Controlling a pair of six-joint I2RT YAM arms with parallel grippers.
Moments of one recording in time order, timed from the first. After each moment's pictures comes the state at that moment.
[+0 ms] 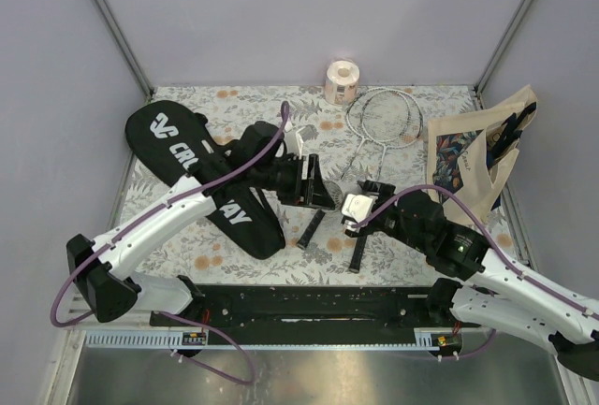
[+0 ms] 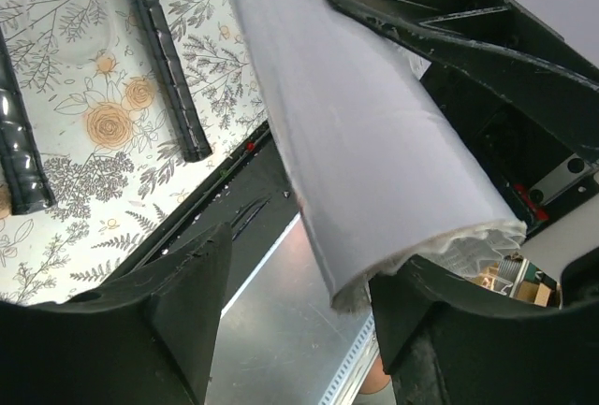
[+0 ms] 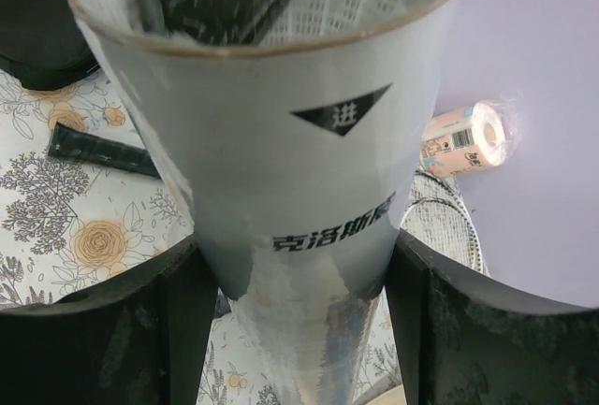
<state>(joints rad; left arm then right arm) -0.79 1.31 1.31 -0.66 0.50 -0.72 0.96 0.74 0.74 -0.29 0.11 -0.66</state>
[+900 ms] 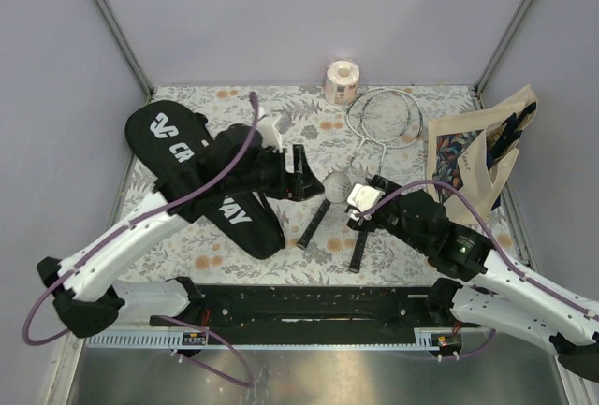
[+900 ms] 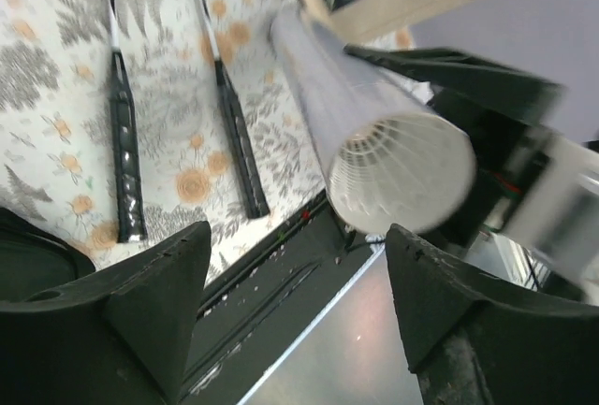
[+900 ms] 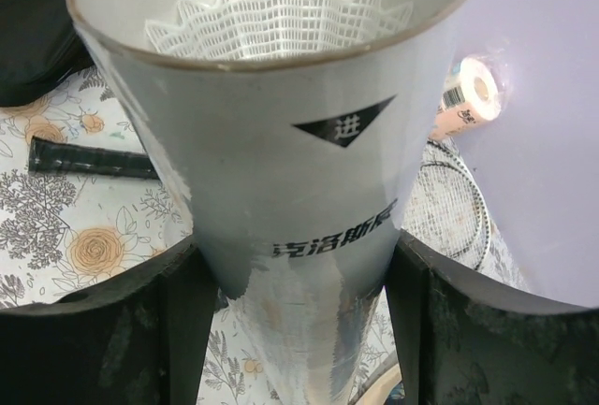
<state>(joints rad) -0.87 1.23 1.38 -0.72 0.16 -0.67 0.95 0.73 0.74 -0.29 0.20 -0.57</state>
